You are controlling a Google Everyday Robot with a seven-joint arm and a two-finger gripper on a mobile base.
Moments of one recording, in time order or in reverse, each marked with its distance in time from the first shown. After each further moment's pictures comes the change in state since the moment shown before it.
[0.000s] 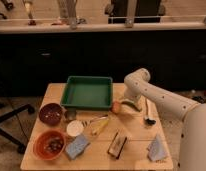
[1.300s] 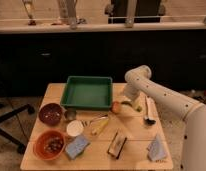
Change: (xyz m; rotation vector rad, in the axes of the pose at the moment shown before) arm -0.005 -0.015 -0.021 0.067 -0.065 0.305
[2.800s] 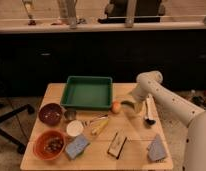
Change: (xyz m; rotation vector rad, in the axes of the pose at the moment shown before) arm 0.037 0.029 0.037 0.050 -0.099 0.506
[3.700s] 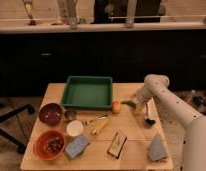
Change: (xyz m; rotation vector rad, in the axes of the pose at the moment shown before) arm 0.019 -0.001 0.019 0.018 -0.116 0.085
